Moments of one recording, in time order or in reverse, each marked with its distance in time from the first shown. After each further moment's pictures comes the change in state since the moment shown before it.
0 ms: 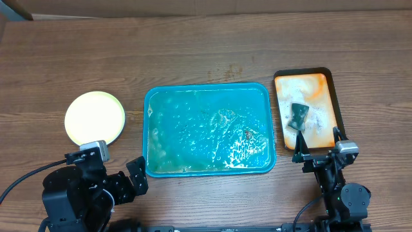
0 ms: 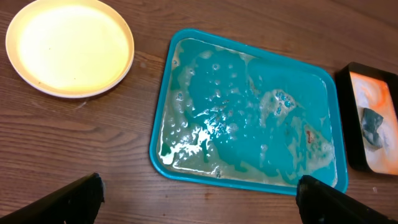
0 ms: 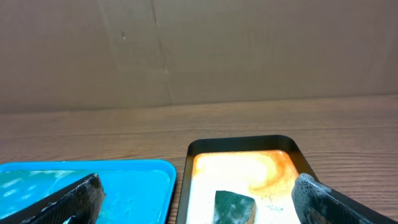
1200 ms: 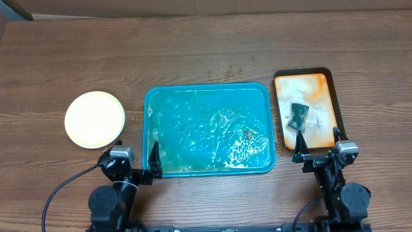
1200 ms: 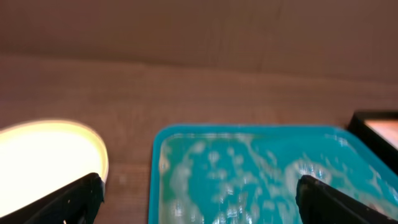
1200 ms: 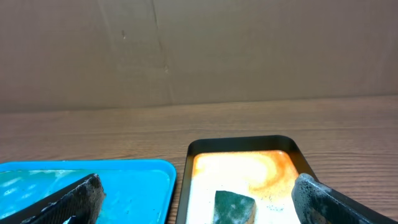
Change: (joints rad) left arm -0.151 -0.514 -0.844 0.909 -0.090 0.107; right arm 0.000 0.000 0.000 0.000 0.000 -0.003
